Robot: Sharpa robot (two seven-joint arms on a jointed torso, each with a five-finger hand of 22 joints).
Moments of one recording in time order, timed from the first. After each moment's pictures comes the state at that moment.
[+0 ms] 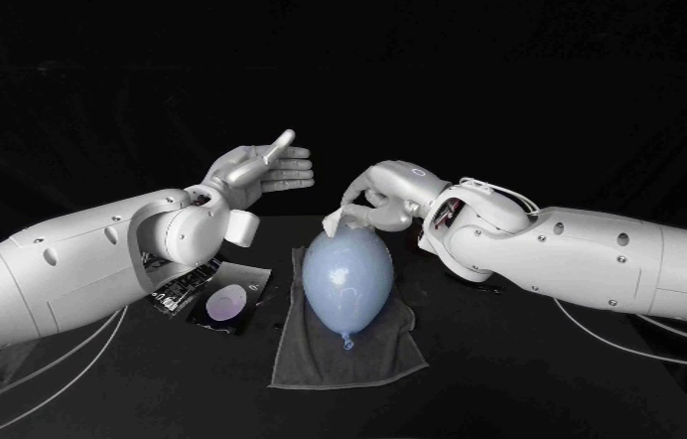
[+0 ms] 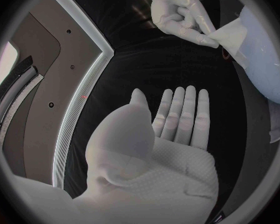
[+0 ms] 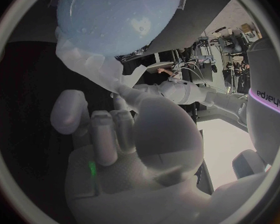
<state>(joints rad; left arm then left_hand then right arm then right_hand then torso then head) 1.24 -0.80 -0.03 1.42 0.00 -0.14 0.31 1.39 0.11 -0.23 0.28 0.05 0.84 0.21 0.29 0.18 1.02 0.19 0.13 0.07 0.93 0.16 0.14 0.19 0.16 0.81 0.29 0.07 0.07 1.32 -0.71 -0.16 1.56 -1.40 -0.48 -0.02 1.25 0.05 0.53 0.02 0.05 1.08 0.10 0.18 0.36 1.47 0.03 1.52 1.31 1.47 -0.03 1.57 1.31 0.08 1.38 0.07 1.04 1.31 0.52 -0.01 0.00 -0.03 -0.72</state>
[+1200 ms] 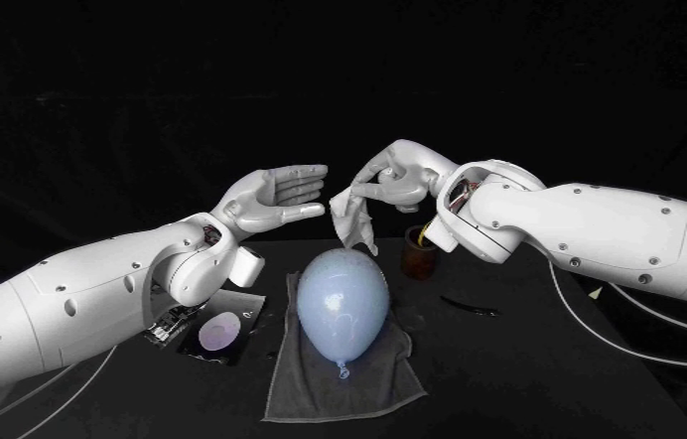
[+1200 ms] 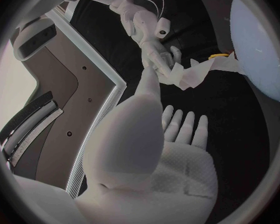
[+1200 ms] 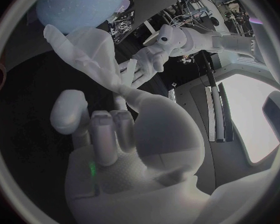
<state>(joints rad) 1.23 -0.76 -0.03 1.39 -0.34 -0.04 0.48 1.71 -0.14 -0.10 0.26 0.05 0.44 0.16 0.11 0.09 0.39 0.12 0.04 0.04 0.35 0.21 0.05 0.06 0.08 0.26 0.29 0.04 0.03 1.45 -0.78 -0.13 1.60 -0.90 -0.38 -0.06 1.25 0.03 0.54 0.02 0.04 1.09 0.10 0.19 0.36 1.47 0.03 1.52 1.31 1.47 -0.03 1.57 1.31 0.08 1.38 0.07 1.04 1.31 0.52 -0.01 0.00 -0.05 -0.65</state>
